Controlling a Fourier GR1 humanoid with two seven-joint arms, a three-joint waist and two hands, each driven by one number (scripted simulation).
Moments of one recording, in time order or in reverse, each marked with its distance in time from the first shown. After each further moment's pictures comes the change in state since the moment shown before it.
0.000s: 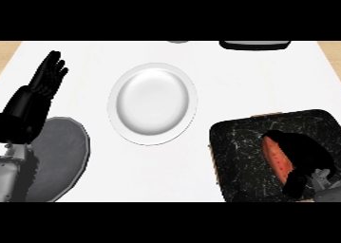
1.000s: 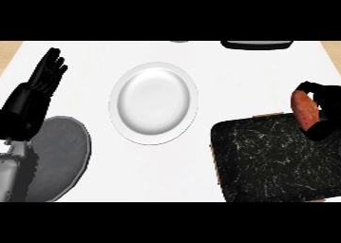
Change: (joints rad) left arm -0.021 -0.013 0.023 0.011 -0.018 -0.022 0.003; right arm -0.219 -0.019 -0.255 0.375 0.188 -0.405 -0.438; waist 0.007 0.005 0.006
